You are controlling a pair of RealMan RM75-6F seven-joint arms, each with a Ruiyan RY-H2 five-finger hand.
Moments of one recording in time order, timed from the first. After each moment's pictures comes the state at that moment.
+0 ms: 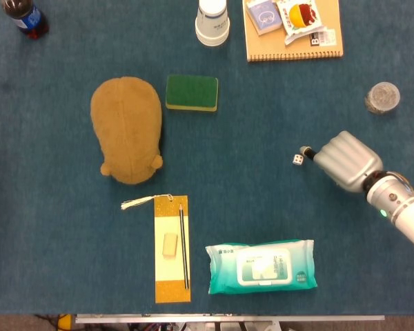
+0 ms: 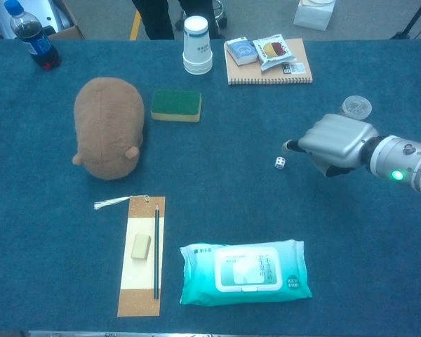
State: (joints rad) left arm -0.05 -1.23 0.02 -1.33 1.56 1.51 -0.23; right arm 0.80 -1.31 -0.12 -1.76 -0.97 0.84 -0.86
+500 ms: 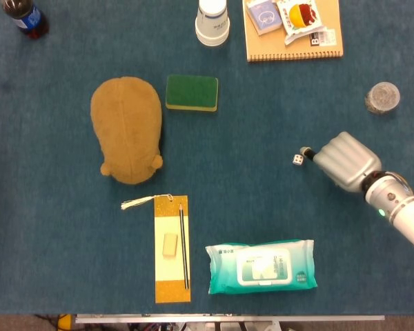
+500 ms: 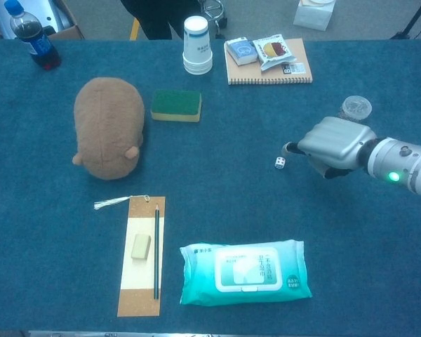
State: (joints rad) left arm -0.05 -1.24 0.01 -1.32 1.56 1.51 -0.26; right arm 0.81 -1.34 -0.14 -1.73 -0.97 0.84 -0.83
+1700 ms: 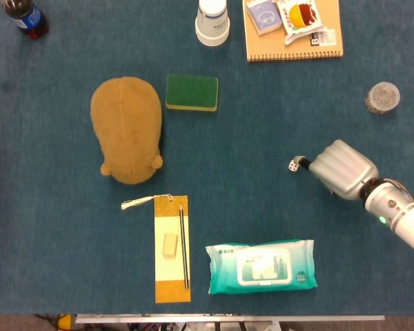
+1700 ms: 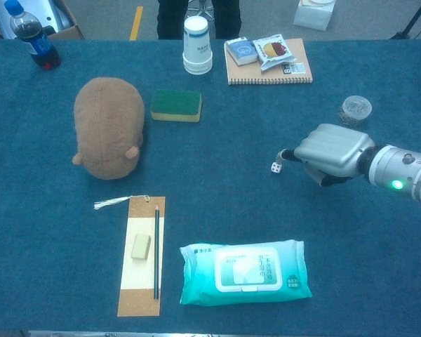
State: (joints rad) left arm -0.06 -1.24 0.01 -1.32 1.55 1.50 -0.26; right arm 0.79 -1.33 -0.16 -1.73 -1.09 0.84 -0.73
